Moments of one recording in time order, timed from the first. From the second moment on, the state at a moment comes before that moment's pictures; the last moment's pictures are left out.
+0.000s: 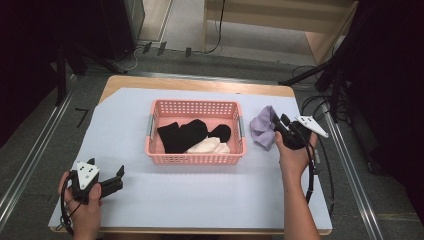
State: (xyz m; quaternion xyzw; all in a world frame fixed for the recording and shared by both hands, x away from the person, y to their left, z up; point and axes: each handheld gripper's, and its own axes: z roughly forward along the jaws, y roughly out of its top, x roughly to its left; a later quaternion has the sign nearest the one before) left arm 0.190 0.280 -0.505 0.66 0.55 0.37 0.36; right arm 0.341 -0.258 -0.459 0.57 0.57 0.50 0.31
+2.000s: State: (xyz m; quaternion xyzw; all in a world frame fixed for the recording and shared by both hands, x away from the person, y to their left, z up) left arm 0.188 0.279 -0.505 0.66 0.54 0.38 0.36; right arm 0.180 -0.355 -0.528 0.58 0.57 0.48 0.33
